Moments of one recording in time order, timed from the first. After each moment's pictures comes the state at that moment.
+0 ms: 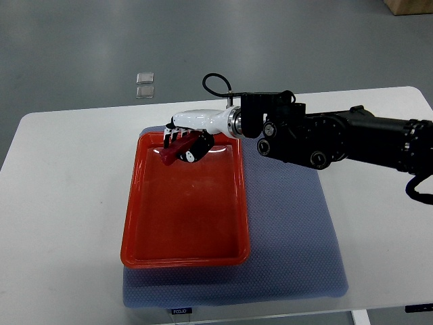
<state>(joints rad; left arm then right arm) -0.05 0.00 0.07 -0.17 0.12 0.01 0.02 1.31 -0.01 -0.17 0.81 -0.97 0.06 0.12</state>
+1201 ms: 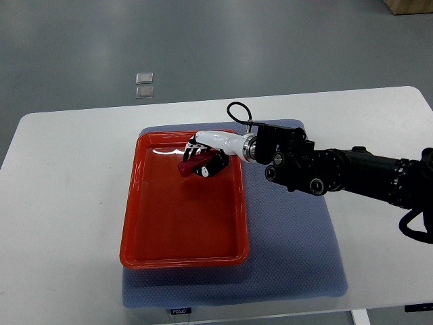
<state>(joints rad) -0.05 0.00 0.07 -0.17 0.12 0.01 0.02 1.14 0.00 -0.11 0.72 -0.96 -0.02 0.14</state>
